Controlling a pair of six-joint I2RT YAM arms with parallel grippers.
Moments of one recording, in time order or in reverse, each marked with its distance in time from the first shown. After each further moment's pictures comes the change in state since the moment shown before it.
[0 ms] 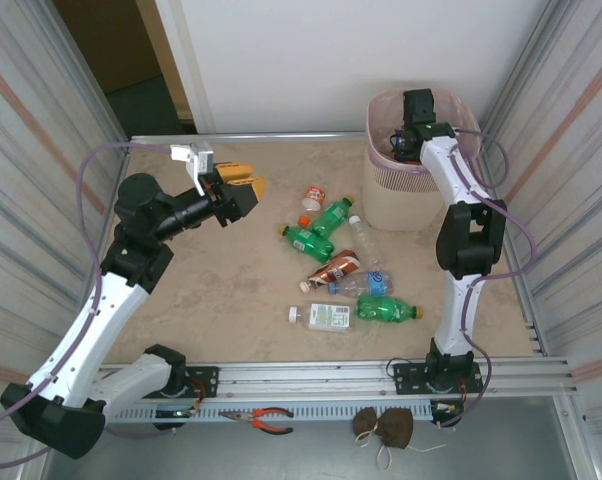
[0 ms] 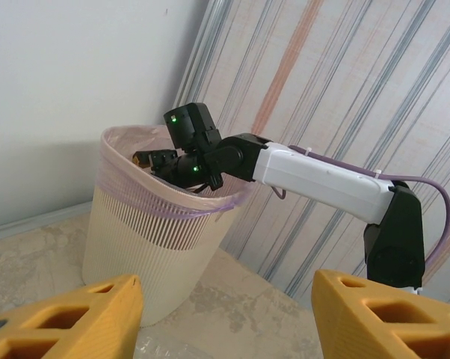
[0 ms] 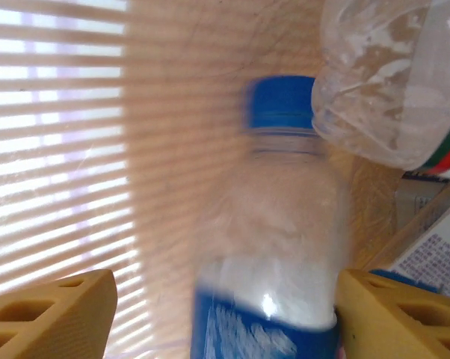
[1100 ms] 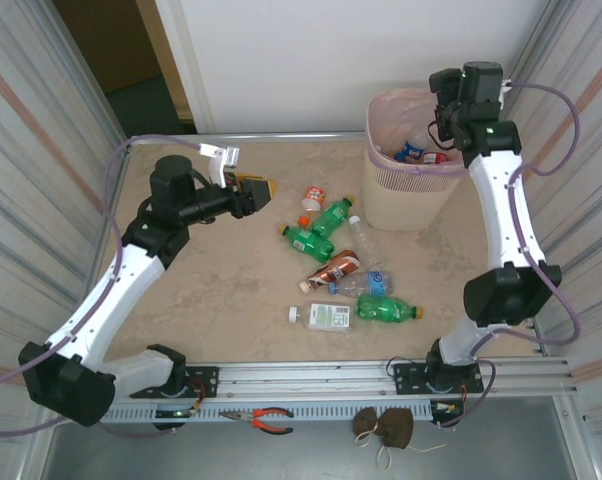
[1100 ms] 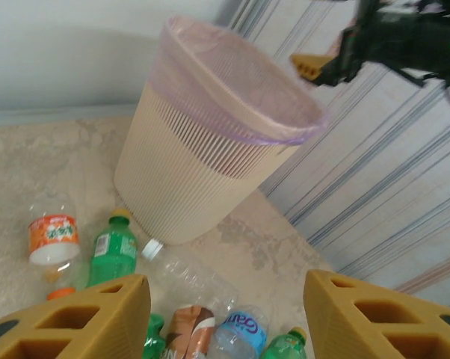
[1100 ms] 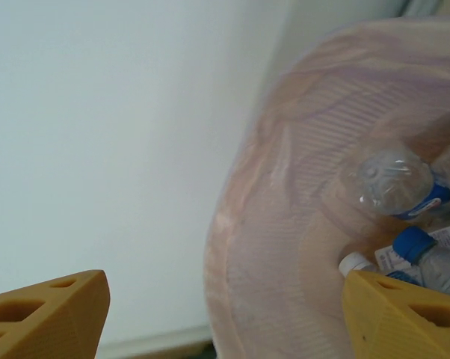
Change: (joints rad) left arm 0.000 0.196 0.075 -0.237 -0.042 0.023; right arm -0.070 -0.462 -0.105 0.003 -0.223 -0.557
